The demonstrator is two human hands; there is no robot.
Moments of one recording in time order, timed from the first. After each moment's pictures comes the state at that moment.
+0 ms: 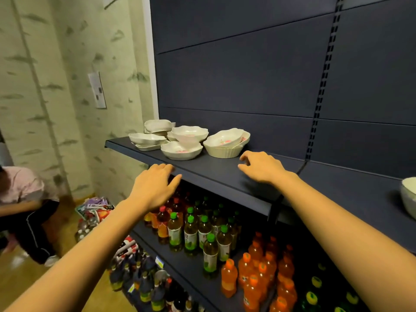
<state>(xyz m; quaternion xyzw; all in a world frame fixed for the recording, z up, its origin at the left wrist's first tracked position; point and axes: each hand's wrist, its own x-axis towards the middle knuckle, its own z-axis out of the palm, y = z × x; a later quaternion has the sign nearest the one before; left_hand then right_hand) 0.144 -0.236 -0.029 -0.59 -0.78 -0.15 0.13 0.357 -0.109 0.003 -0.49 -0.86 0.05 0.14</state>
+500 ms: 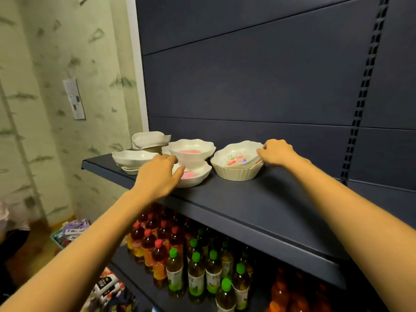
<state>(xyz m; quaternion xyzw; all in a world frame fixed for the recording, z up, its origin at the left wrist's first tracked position) 0.039 -0.089 -0.007 -0.61 -0.75 -0.20 0.16 0.274 0.037 0.028 -0.61 -0.76 0.08 0.22</state>
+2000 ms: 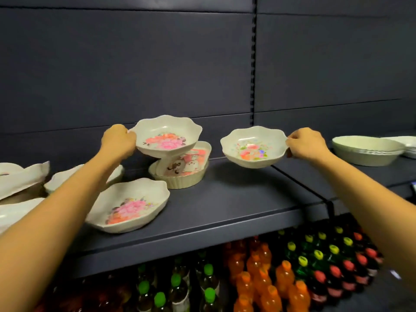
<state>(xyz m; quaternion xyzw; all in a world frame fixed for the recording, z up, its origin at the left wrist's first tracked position) -0.008 0.113 0.049 -0.71 -0.58 -0.40 -0.11 0.310 -0.065 0.025 -0.83 -0.41 -0.06 0.37</state>
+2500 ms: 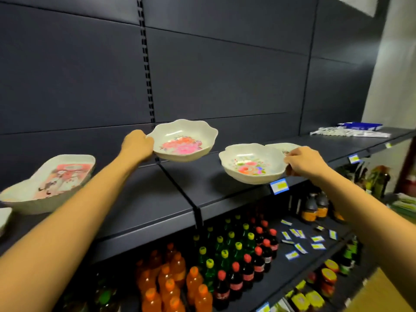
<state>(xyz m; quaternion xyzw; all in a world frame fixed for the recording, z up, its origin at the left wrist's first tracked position) 0.256 -0.010 0.046 -0.81 -0.43 -0.35 -0.20 0.494 -0.265 0.012 -0.88 -0.32 -0.06 0.35</state>
